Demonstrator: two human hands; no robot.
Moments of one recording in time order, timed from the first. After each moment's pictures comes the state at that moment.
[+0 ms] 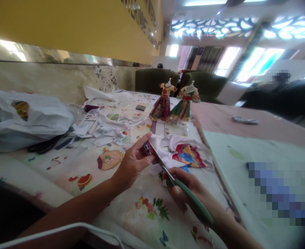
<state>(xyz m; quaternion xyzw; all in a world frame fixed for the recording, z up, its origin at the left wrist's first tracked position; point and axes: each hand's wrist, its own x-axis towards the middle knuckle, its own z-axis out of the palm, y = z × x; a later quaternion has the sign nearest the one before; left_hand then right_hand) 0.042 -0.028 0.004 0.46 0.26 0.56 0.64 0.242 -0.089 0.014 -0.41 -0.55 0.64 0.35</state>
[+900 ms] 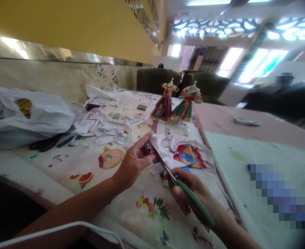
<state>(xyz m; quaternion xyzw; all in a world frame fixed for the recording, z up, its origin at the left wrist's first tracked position) 0.042 -0.028 0.004 0.46 0.26 0.56 0.64 0.240 -0.090 0.010 -0.43 -0.54 0.63 0.36</state>
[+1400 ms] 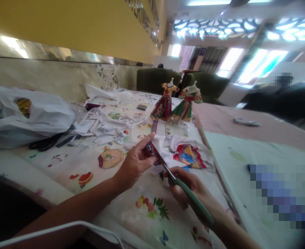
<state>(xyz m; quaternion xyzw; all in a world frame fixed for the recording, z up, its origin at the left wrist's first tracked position) 0.045 -0.031 0.006 0.46 0.26 0.55 0.65 0.240 -0.088 0.016 -0.44 -0.56 0.60 0.36</state>
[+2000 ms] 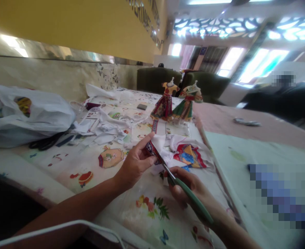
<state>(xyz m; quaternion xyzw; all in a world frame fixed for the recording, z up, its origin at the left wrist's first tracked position) 0.046 -0.031 0.002 0.45 0.25 0.55 0.65 0.241 -0.088 0.014 -0.43 -0.57 0.61 0.35</state>
